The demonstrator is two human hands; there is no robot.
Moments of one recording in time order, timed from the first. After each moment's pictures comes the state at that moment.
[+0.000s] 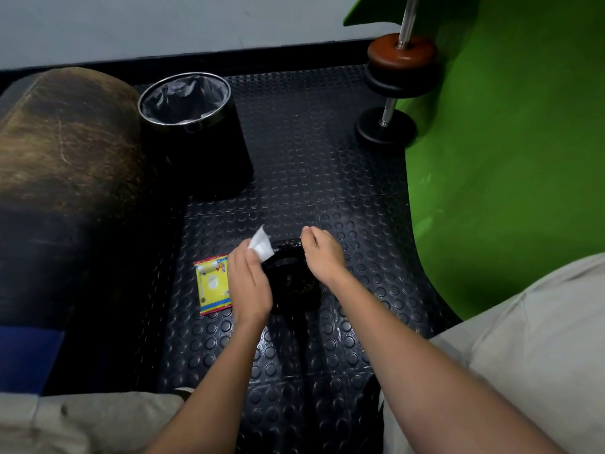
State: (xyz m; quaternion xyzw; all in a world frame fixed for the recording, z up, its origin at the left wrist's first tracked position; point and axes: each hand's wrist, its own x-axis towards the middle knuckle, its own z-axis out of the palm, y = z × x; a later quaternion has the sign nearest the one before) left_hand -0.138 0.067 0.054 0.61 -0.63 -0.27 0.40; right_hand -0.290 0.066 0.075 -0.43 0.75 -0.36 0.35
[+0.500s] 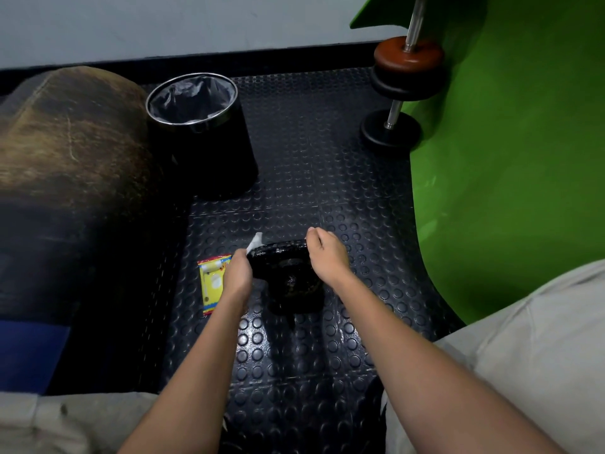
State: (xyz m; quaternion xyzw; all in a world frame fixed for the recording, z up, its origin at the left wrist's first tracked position) left_hand -0.121 0.029 0.077 0.68 -0.41 -0.54 0.27; right_hand -0.290 0.065 0.074 -0.43 0.75 -0.36 0.35
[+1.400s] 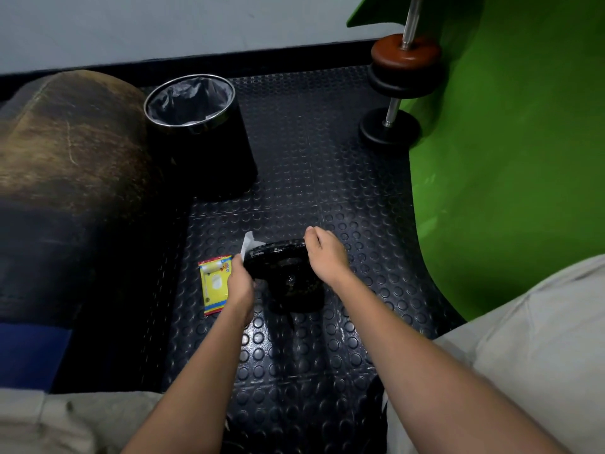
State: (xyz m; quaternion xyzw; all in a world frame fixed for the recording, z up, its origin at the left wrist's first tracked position) left_hand -0.123 0.042 0.059 0.65 -0.27 -0.62 0.35; right_hand -0.290 0.066 0.075 -0.43 0.75 -0.36 0.36
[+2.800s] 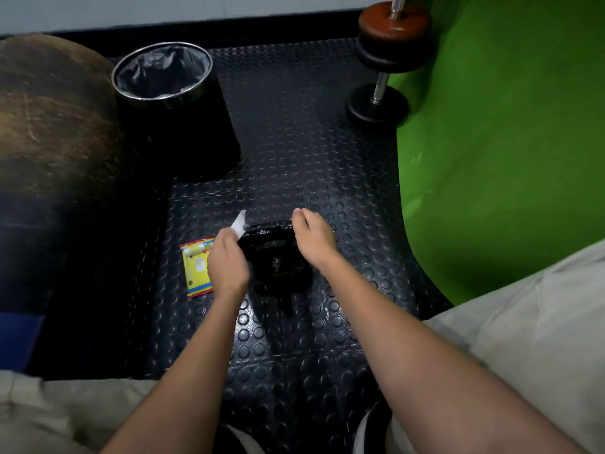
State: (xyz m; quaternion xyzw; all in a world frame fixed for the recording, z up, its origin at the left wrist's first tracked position) left_hand -0.139 0.057 0.070 0.69 -0.49 -0.38 0.36; right_hand -0.296 0.076 0.078 -0.41 0.75 -0.37 0.38
